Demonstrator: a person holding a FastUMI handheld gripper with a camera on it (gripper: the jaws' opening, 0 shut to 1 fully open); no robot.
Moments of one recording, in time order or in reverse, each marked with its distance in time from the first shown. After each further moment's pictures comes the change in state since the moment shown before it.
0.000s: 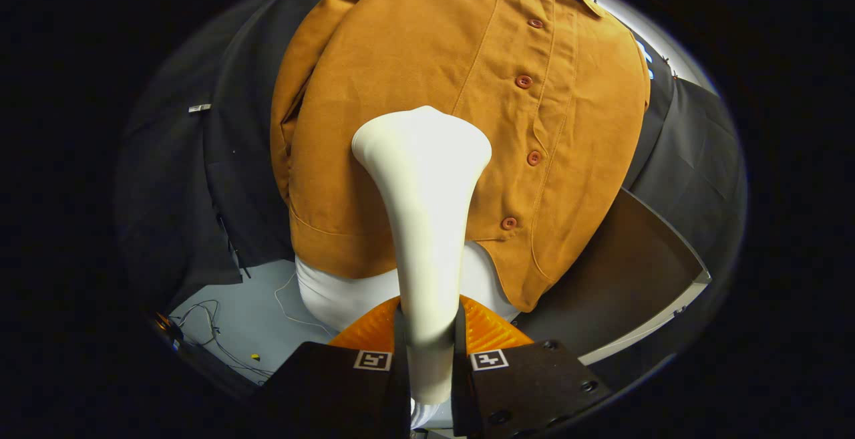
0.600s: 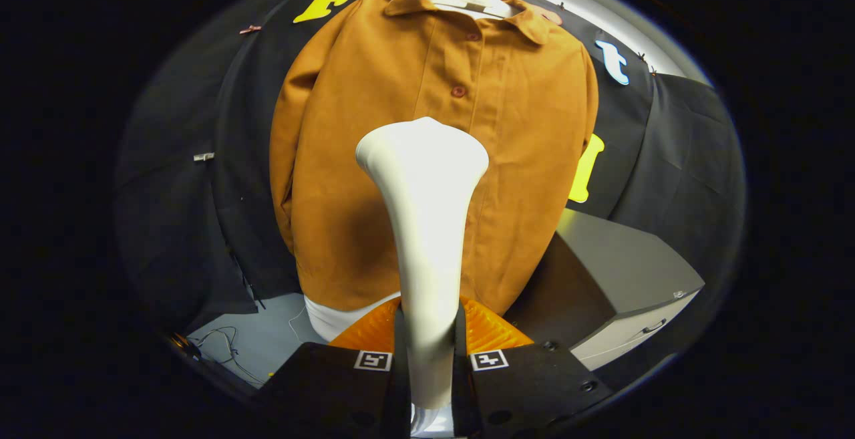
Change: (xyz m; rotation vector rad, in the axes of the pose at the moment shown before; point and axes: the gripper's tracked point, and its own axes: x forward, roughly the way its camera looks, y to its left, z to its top) arm -0.076 -0.069 0.082 0.101 -0.154 0.030
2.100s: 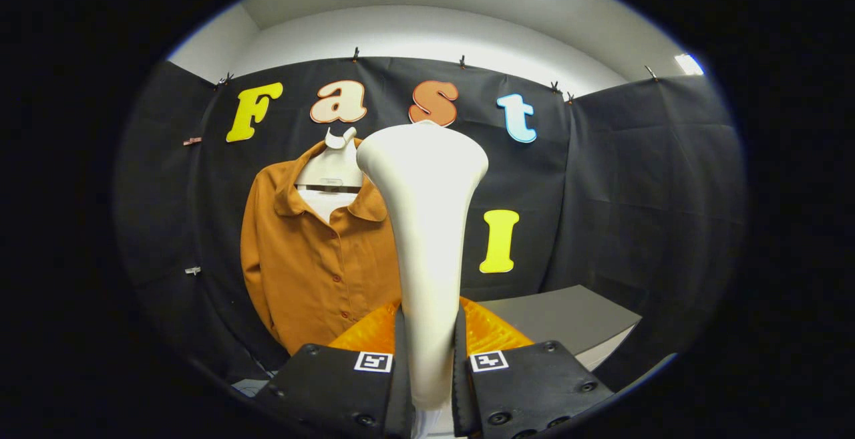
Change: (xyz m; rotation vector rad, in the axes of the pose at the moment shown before) arm -0.154 -0.184 0.187 0.190 -0.310 -0.141
